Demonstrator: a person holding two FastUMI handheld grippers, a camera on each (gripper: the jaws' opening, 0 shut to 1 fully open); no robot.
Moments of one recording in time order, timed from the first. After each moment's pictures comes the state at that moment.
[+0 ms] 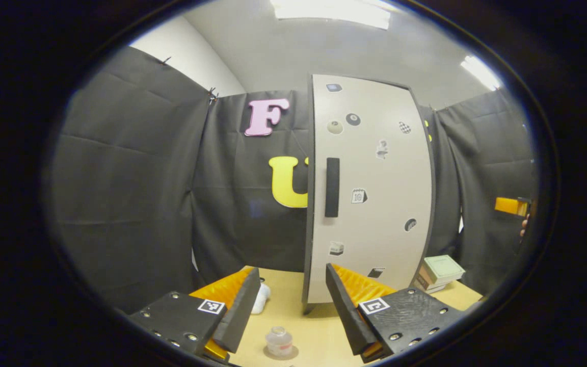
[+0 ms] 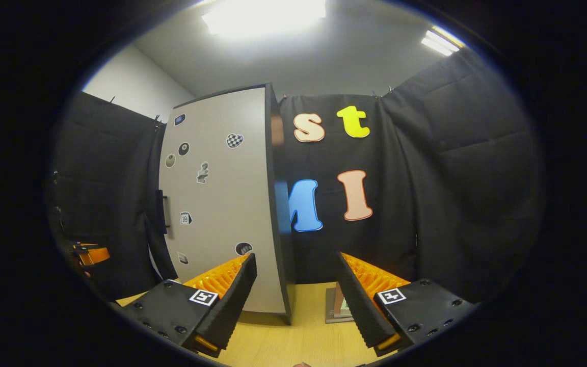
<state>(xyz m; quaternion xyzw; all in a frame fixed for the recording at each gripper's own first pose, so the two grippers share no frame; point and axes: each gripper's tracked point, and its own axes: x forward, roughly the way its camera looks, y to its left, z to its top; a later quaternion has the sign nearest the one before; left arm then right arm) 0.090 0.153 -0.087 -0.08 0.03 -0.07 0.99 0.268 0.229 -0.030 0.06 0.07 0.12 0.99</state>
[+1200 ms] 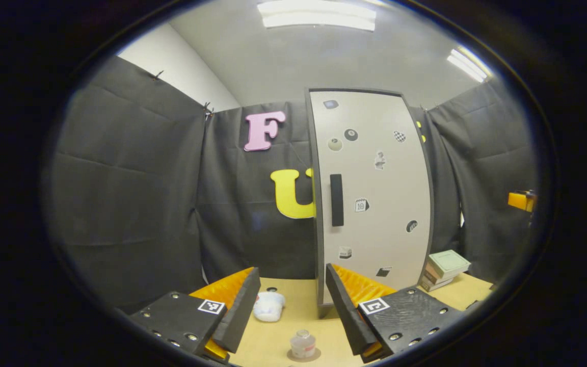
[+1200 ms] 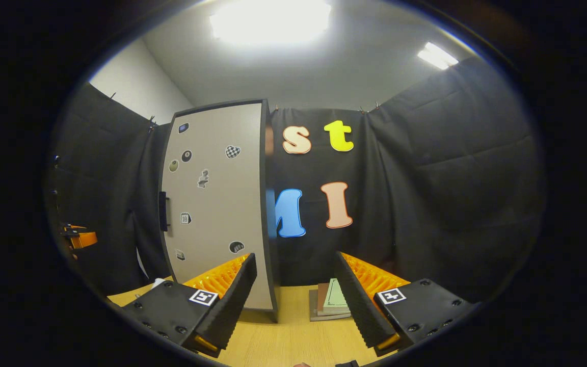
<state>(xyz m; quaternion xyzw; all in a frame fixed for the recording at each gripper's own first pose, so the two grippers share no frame) 0.075 0.193 -0.066 -0.04 0.00 -0.08 1.00 0.211 0.226 -0.009 0.04 0.04 0.07 1.00</state>
